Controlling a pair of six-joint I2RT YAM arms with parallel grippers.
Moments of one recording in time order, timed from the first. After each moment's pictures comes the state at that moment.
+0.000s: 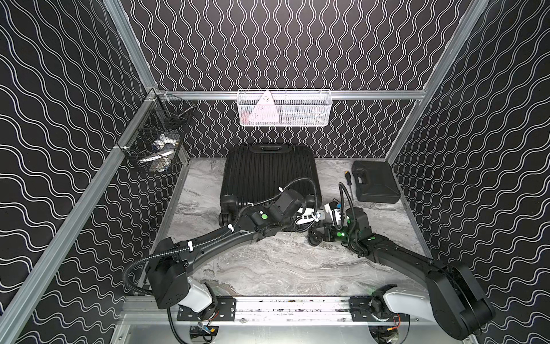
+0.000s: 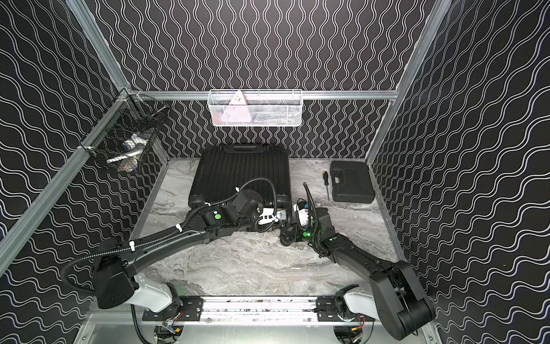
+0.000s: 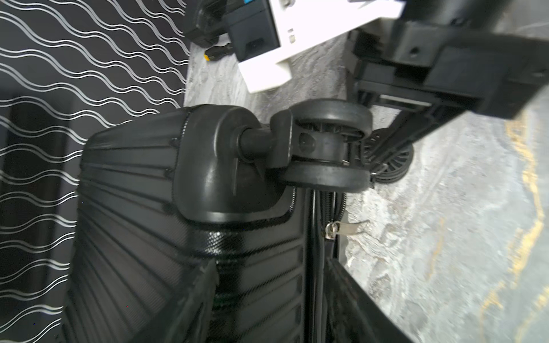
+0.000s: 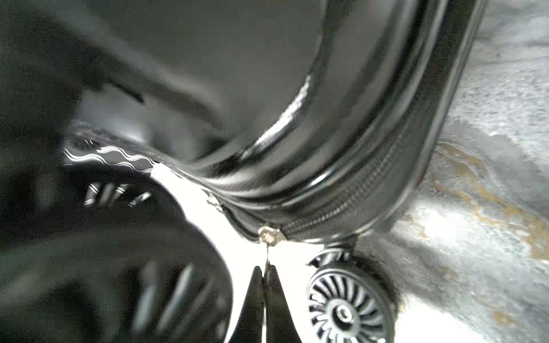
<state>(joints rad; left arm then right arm) -0.85 1.52 1.24 -0.43 -0.20 0.76 0.42 1.24 0.46 0.19 -0.56 0.55</state>
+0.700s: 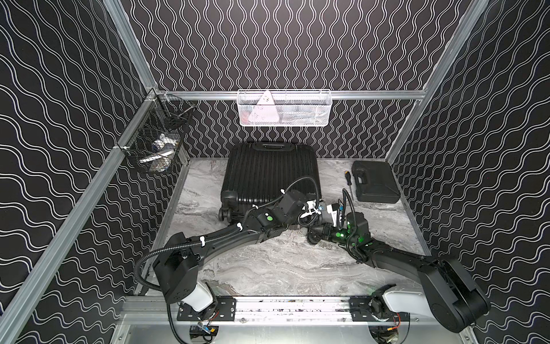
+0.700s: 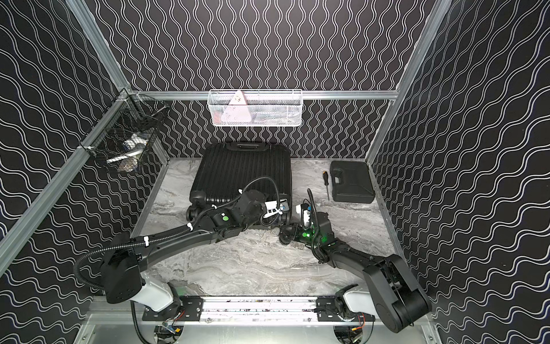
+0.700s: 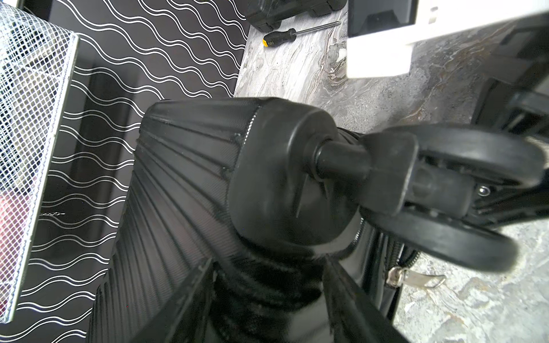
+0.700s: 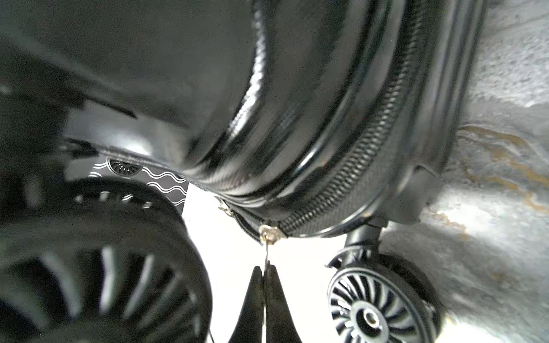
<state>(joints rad) -0.85 1.57 1.20 -0.23 -0.36 0.72 0.46 1.30 0.36 0.49 -0.55 0.82</state>
